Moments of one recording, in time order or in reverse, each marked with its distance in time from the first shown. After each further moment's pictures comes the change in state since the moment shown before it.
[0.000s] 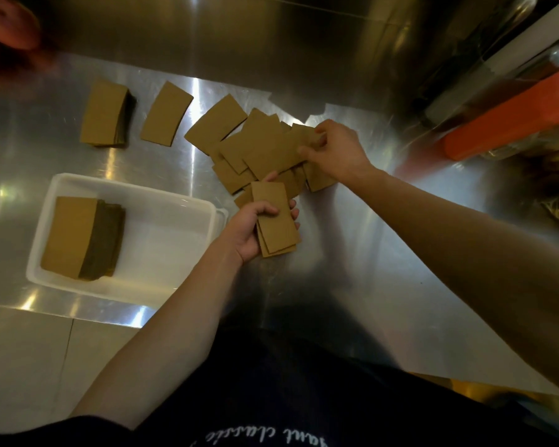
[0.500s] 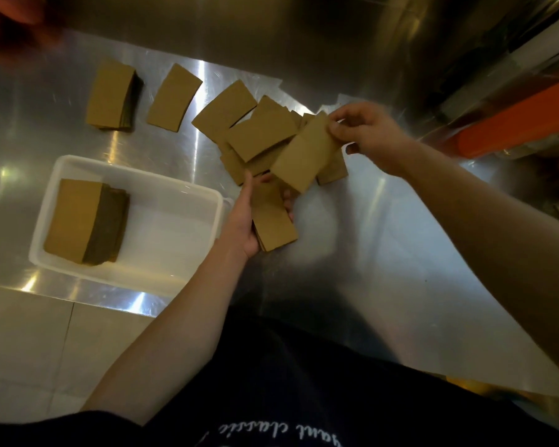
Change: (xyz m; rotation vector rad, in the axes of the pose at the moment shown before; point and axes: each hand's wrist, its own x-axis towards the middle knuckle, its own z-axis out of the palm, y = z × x) left_hand 0.000 -0.005 -0.011 -0.128 0.085 0.042; right_hand -0.009 -0.003 -0.043 0.449 -0.241 0.000
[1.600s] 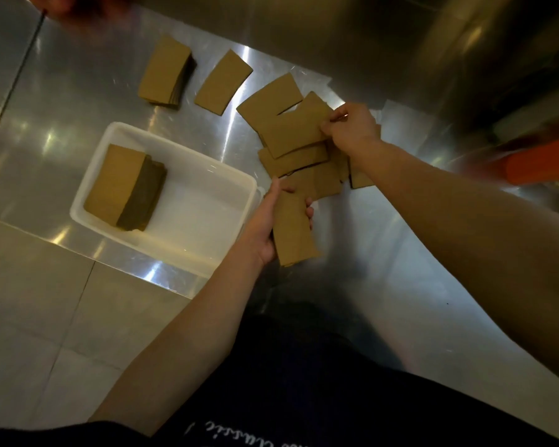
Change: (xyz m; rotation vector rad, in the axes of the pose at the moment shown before) left_hand -0.026 -0.012 -0.010 -0.026 0.081 0.037; right_hand 0.062 -0.009 0.081 -0.202 0.158 0.080
